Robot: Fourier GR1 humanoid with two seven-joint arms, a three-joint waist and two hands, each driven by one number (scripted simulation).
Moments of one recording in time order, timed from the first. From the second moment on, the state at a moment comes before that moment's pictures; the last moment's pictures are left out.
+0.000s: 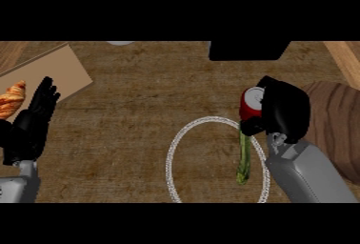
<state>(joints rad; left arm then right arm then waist) -0.13 0.35 0.05 -1.53 0.08 0.15 0.11 -0.47 -0.25 0.35 -1.64 1.07 0.14 1.01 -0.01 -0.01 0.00</state>
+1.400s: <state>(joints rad) -0.14 0.32 0.08 -1.55 0.04 0.10 0.12 -0.38 -0.44 -0.30 -1.51 0.88 -0.07 0.55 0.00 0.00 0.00</state>
